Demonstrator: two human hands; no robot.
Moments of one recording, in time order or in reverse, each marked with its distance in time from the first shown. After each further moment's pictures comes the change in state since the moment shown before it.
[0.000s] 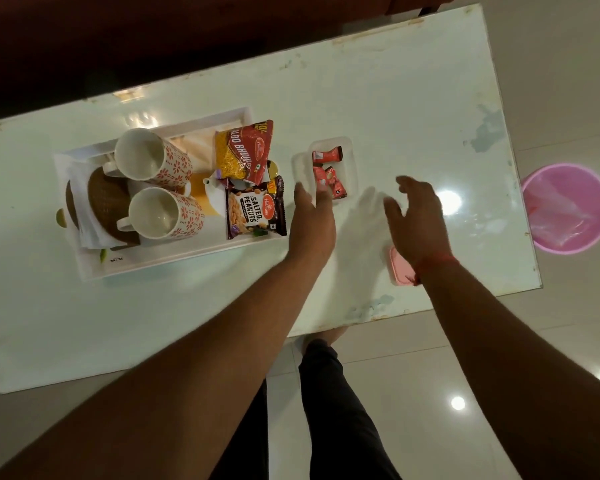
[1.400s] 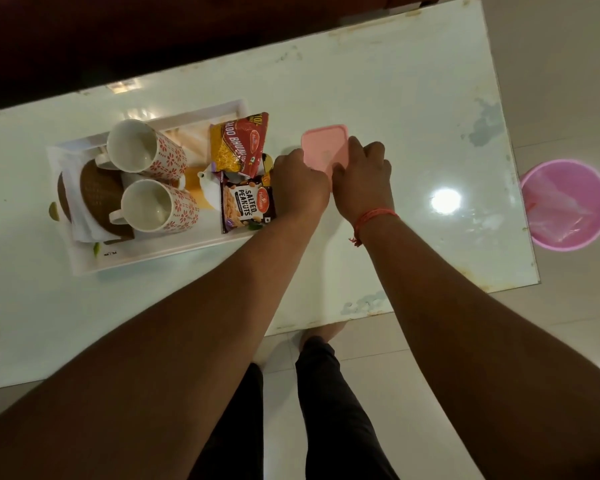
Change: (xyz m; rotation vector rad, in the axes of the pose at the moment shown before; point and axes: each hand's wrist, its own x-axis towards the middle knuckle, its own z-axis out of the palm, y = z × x) left_hand 0.035 0.025 -0.002 0.392 0.218 0.216; right_hand 0.030 -0.075 0.035 -0.168 -0.076 0.002
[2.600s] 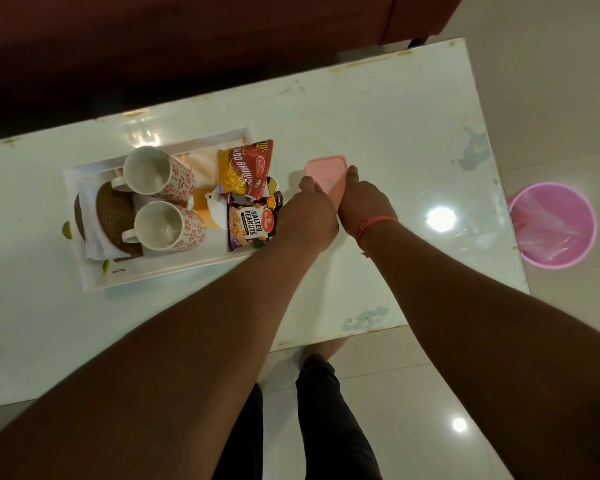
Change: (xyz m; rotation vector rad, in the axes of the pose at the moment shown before) left_hand 0.003 -0.014 0.005 0.752 -0.151 0.328; right_hand 0.011 -0.001 -0.012 -0.261 -0.257 0.047
